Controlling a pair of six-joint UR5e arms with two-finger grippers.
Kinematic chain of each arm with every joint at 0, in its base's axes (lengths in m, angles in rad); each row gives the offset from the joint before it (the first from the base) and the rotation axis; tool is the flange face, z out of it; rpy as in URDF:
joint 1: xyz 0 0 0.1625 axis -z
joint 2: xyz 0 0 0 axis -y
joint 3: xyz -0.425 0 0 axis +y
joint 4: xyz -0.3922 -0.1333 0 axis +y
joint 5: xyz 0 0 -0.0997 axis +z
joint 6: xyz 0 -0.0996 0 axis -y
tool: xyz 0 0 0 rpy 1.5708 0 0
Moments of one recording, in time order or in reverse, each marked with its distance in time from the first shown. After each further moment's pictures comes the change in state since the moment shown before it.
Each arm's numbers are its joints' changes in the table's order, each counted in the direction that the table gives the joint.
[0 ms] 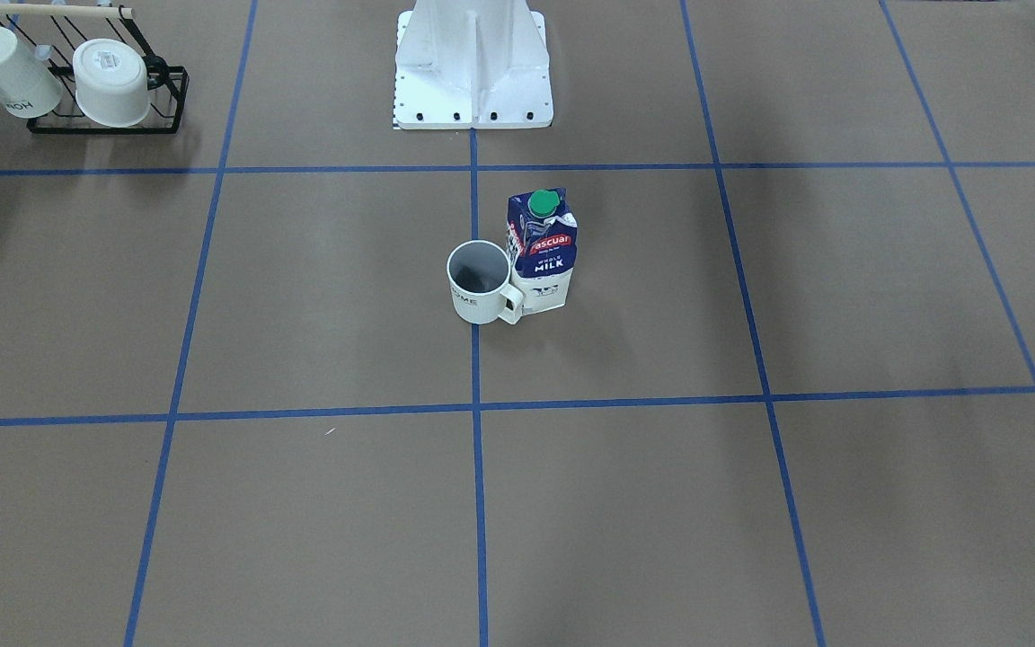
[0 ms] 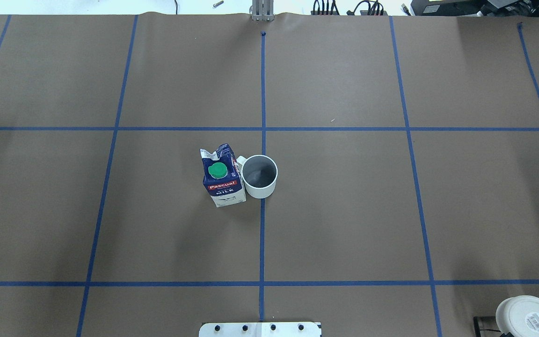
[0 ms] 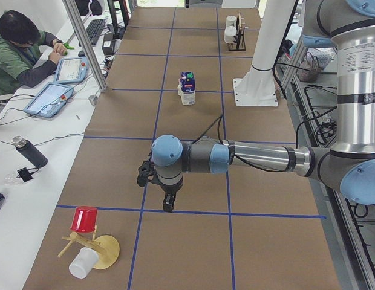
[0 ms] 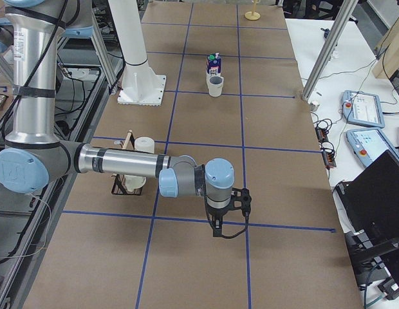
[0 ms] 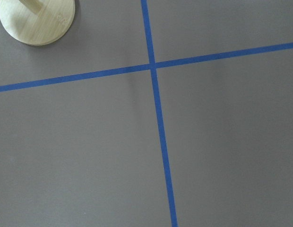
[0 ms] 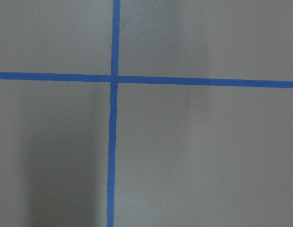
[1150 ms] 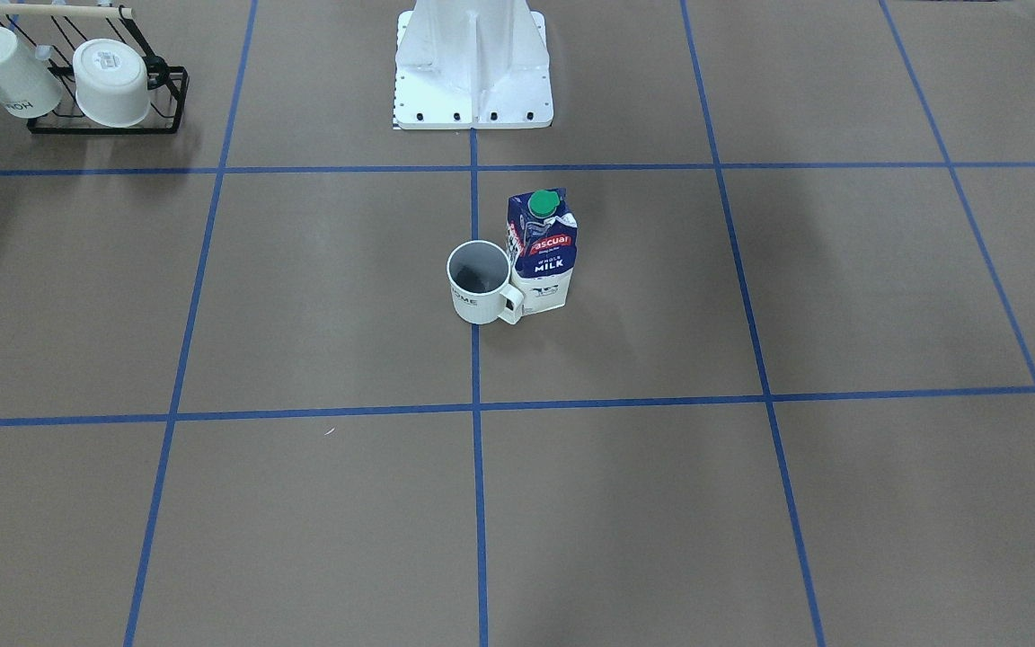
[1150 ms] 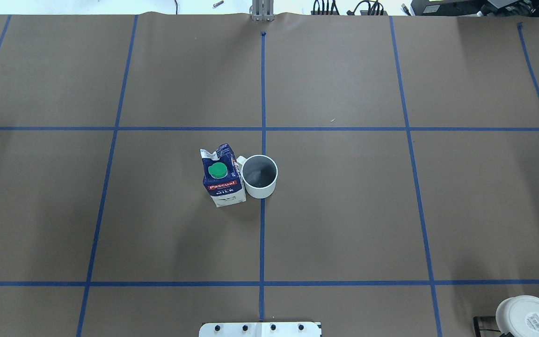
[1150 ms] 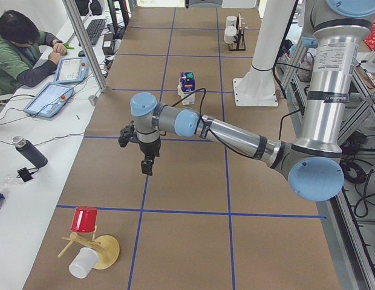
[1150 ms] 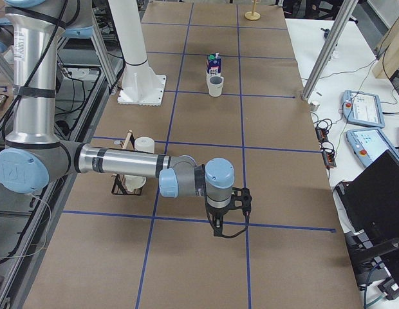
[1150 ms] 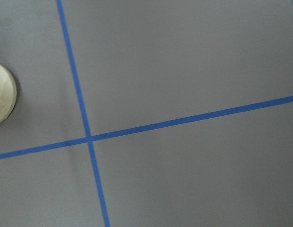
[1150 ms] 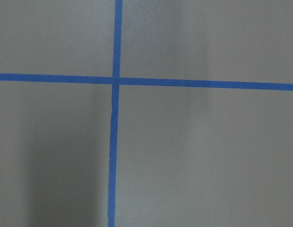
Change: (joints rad) left arm -0.184 -0.184 0.007 -0.036 -0.187 -0.244; right arm 0.000 0.001 0.000 -0.006 0.000 0.000
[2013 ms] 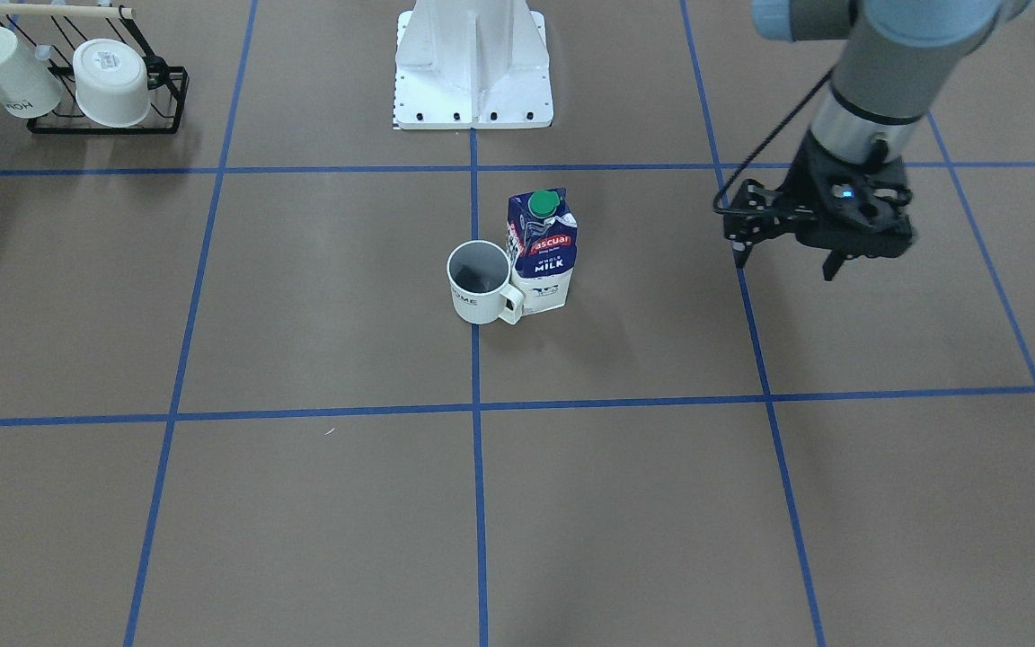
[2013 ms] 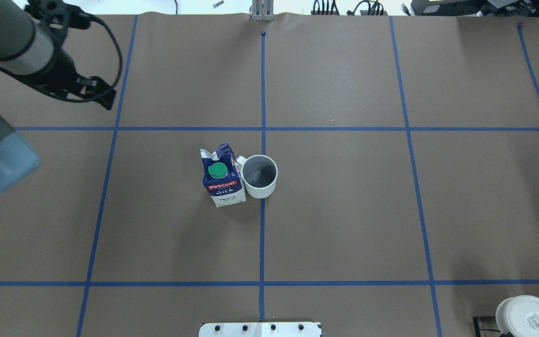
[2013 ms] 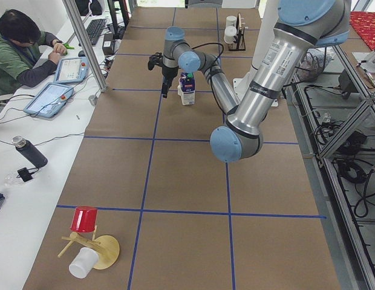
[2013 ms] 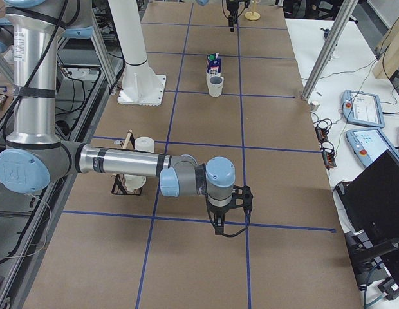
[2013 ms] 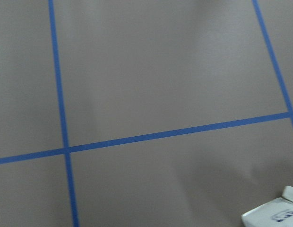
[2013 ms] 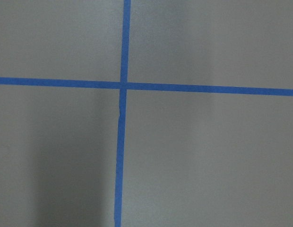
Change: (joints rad) left arm -0.408 -0.341 0.164 -0.064 -0.159 -0.469; right arm 0.000 0.004 -0.002 -0.009 -0.008 0.001
